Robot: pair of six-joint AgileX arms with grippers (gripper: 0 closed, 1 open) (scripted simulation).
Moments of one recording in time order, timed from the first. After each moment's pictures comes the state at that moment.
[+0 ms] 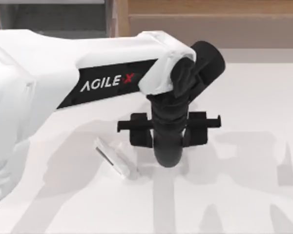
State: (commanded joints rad) left arm -0.82 2.14 1.64 -0.94 -0.07 -0.79; right arm 0.00 0.00 0.00 0.00 0.00 0.00
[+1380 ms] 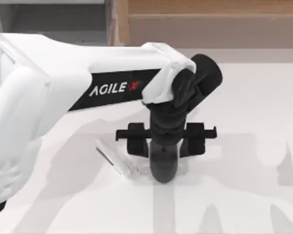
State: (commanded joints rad) left arm -0.82 2.18 1.61 -0.93 -0.07 -0.79; right arm 0.00 0.00 0.00 0.00 0.00 0.00
